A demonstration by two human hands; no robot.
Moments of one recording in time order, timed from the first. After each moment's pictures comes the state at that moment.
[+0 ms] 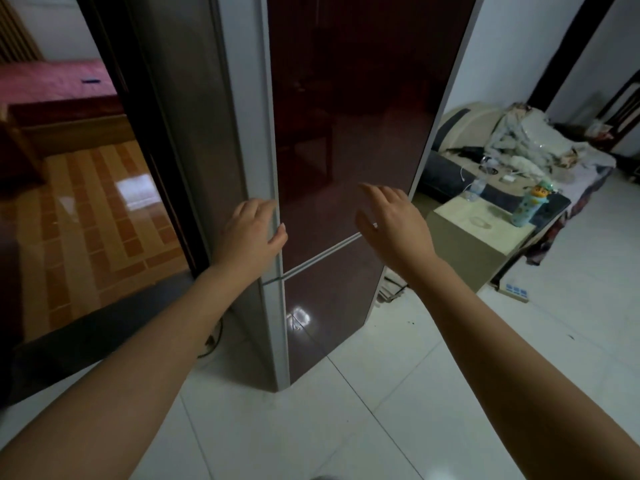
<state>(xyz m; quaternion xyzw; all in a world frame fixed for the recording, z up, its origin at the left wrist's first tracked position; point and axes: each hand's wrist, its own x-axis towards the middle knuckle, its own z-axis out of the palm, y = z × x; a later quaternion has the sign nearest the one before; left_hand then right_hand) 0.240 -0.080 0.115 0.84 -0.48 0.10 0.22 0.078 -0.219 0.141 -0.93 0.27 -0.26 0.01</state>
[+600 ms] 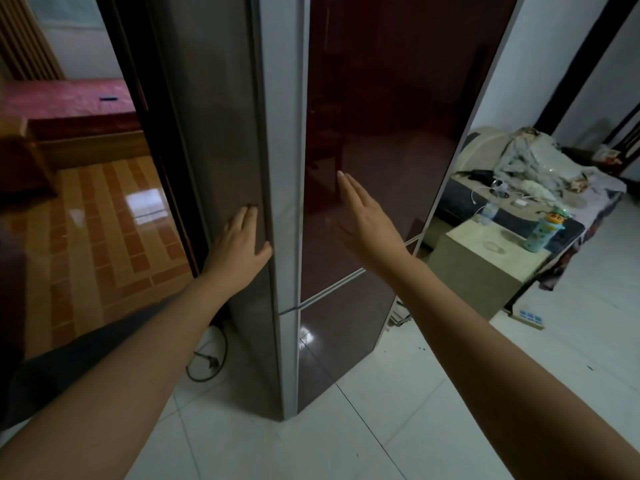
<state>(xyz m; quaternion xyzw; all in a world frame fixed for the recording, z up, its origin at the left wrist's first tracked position) 0.320 -0.084 0.107 0.87 -0.43 0.01 0.23 0.161 -0.212 0.157 -0.93 0.21 -0.25 0.14</state>
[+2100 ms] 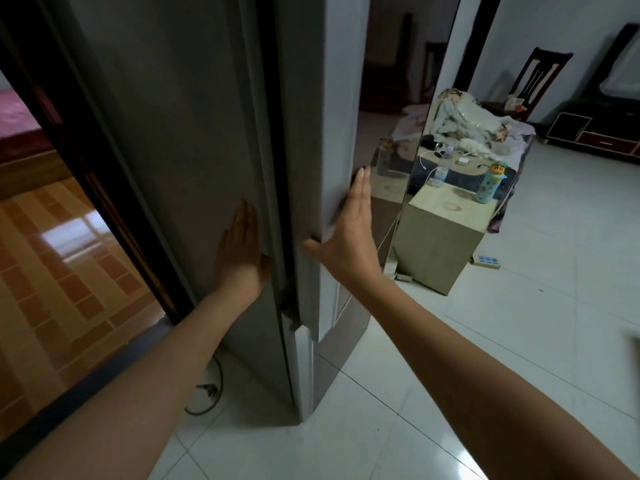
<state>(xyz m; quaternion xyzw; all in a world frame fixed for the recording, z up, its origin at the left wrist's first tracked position) 0.381 -0.112 0.089 0.82 -0.53 0.01 0.22 0.229 -0.173 0.128 -0.80 0.38 -0.38 0.27</state>
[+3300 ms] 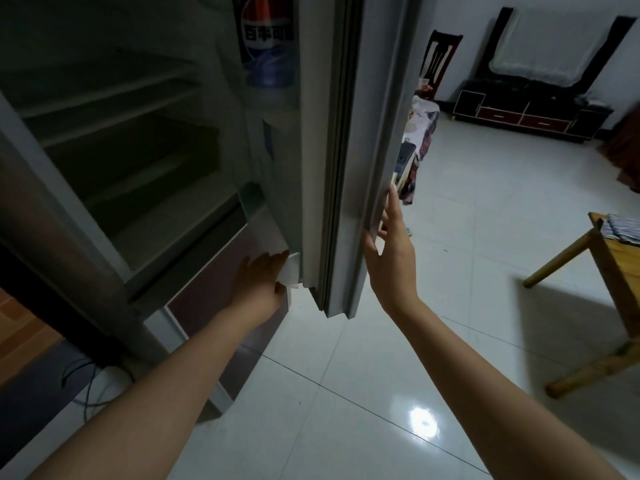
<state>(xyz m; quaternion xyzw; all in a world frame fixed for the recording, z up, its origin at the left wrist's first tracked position) 0.103 -0.183 0.028 0.71 -0.69 -0.06 0.11 -0.099 -0.217 0.085 -0.72 0.46 -0.49 0.18</state>
